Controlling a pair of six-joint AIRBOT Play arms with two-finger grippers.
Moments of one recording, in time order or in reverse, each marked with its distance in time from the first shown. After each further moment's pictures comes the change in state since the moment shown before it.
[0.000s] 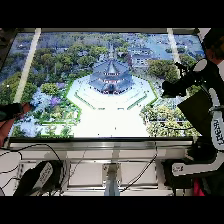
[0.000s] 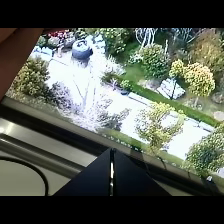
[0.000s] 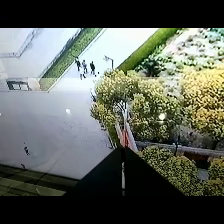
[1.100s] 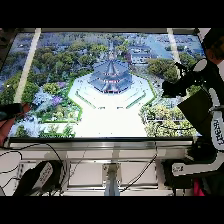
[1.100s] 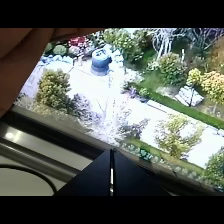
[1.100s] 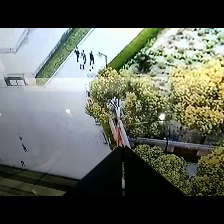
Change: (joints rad) left arm 0.001 -0.011 -0.032 0.053 0.063 0.004; right arm 0.000 0.000 0.000 0.000 0.000 0.000
